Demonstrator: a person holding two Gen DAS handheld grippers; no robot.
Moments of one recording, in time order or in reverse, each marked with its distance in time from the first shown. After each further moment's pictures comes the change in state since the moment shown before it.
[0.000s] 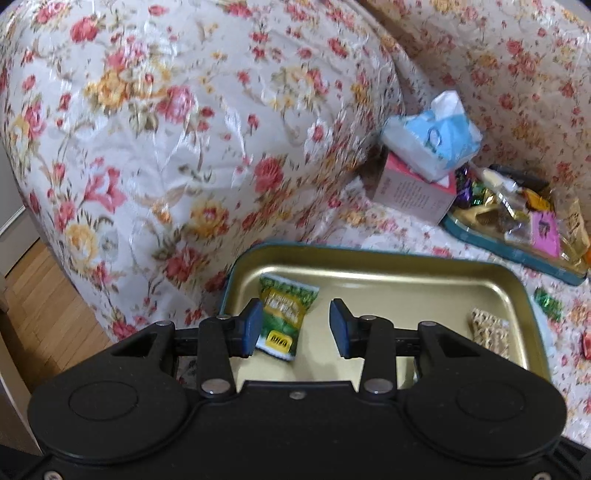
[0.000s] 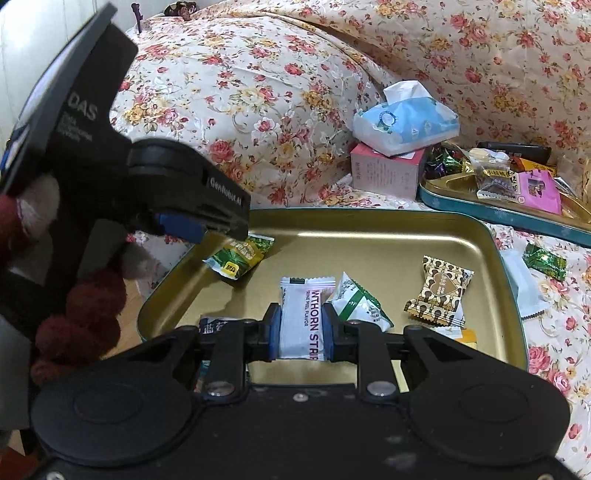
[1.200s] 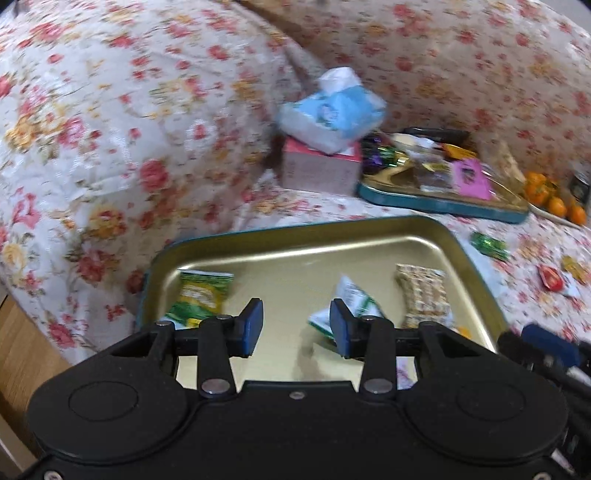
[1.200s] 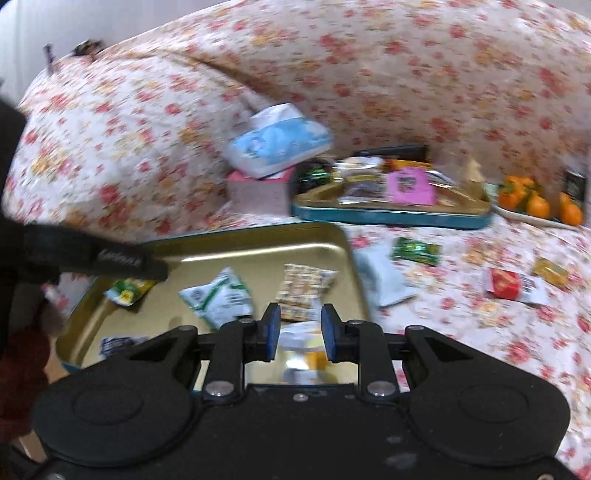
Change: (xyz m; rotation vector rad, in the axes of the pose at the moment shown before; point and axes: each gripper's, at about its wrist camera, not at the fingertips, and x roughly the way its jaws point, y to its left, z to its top) left arm -0.016 -0.048 -0.031 0.227 -0.028 -0.151; right arm -0.046 -0.056 -0.010 0.164 -0.086 -0.330
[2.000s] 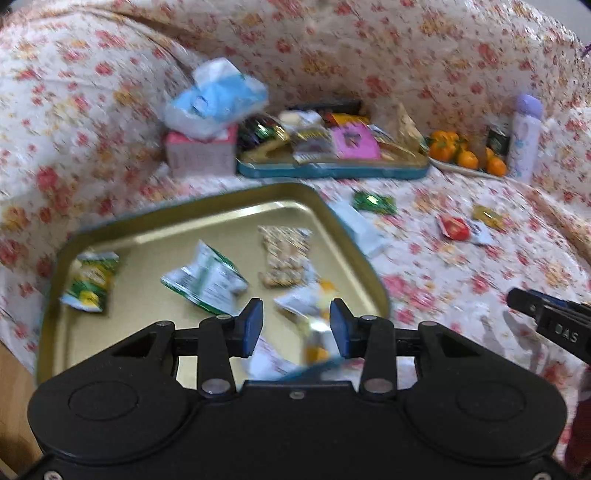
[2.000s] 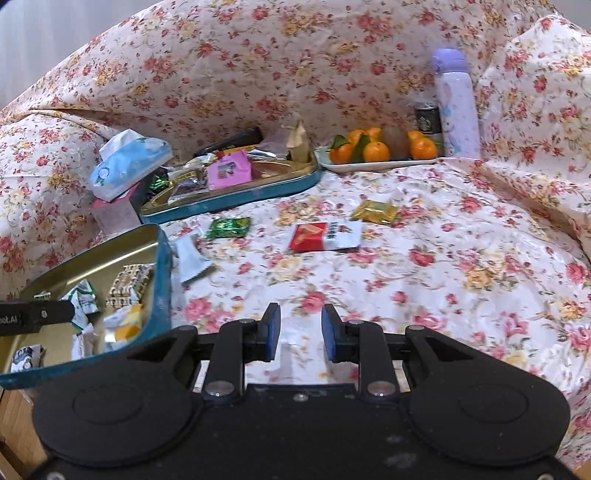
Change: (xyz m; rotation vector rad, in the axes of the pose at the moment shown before) left arm -0.021 -0.089 -0.031 0.112 0.031 -0.159; right arm -0.045 -0.138 -0.040 0.225 0.006 -0.187
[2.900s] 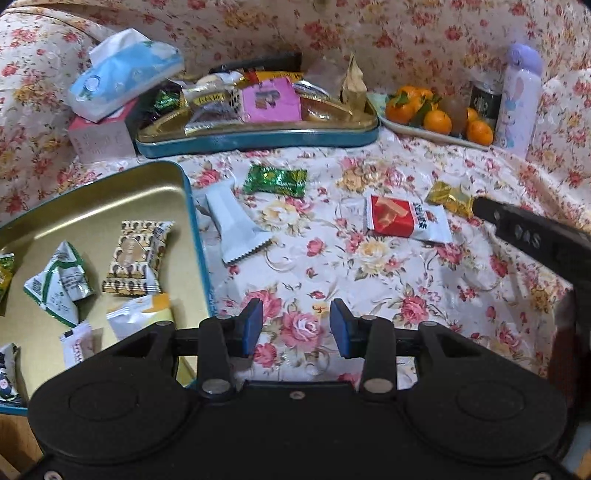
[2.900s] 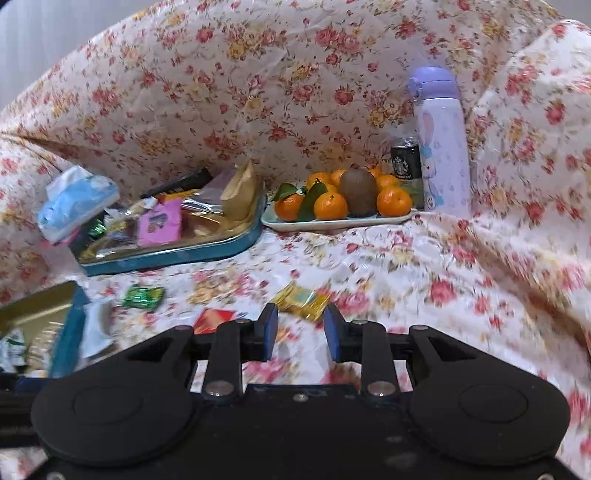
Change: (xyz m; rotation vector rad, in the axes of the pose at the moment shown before) left arm 0.075 -0.107 0.025 -0.003 0.113 0.030; right arm 0.083 -0.078 0.070 -0.072 -0.073 -0.008
